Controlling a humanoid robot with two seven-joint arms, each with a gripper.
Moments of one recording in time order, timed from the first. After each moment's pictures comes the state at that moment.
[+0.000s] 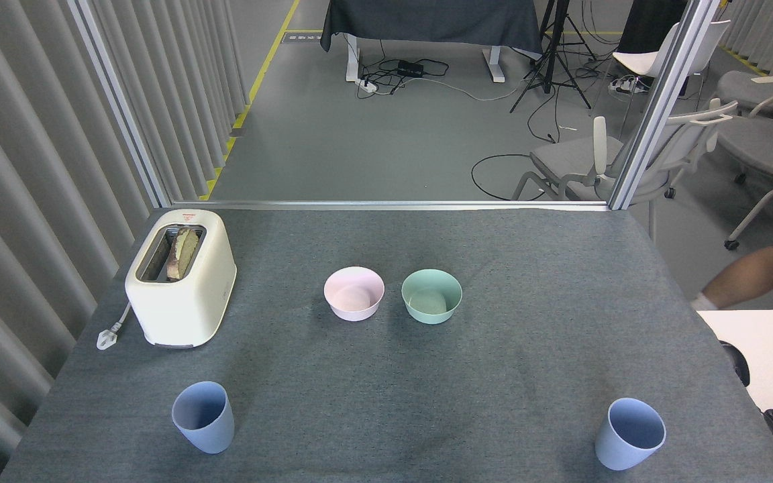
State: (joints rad) left arm 0.47 0.11 -0.01 -1.54 -1.40 0.00 0.51; right arm 0.58 0.03 -0.01 -1.62 1.49 -0.09 -0.51
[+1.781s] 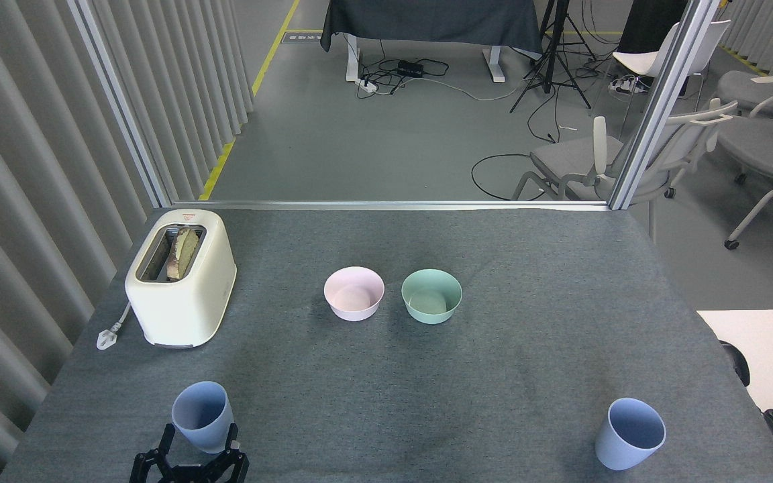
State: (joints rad) left arm 0.09 0.10 -0.05 -1.24 -1.42 0.00 0.46; right arm 0.57 0.03 -0.01 -1.59 1.49 -0.08 -0.51
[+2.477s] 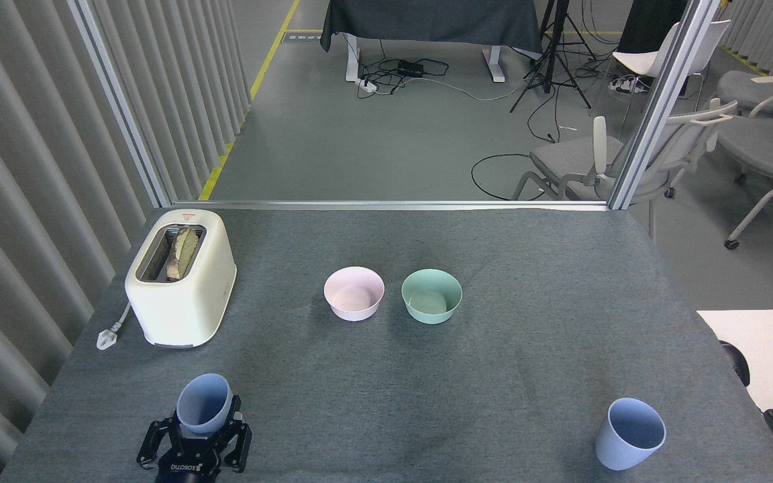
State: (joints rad) left arm 0.02 0.10 -0.05 -1.24 -1.41 -0.07 0.45; right arm 0.57 0.03 0.00 -1.59 1.49 -0.08 -0.51
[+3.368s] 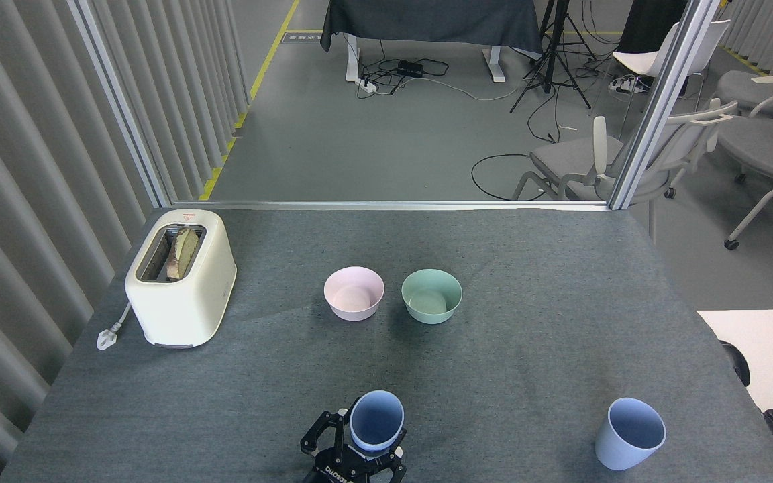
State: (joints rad) left arm -0.07 -0.05 -0.40 -1.14 -1.72 -0.13 0.45; right arm 0.57 0.03 0.00 -1.59 1.49 -0.08 -0.51
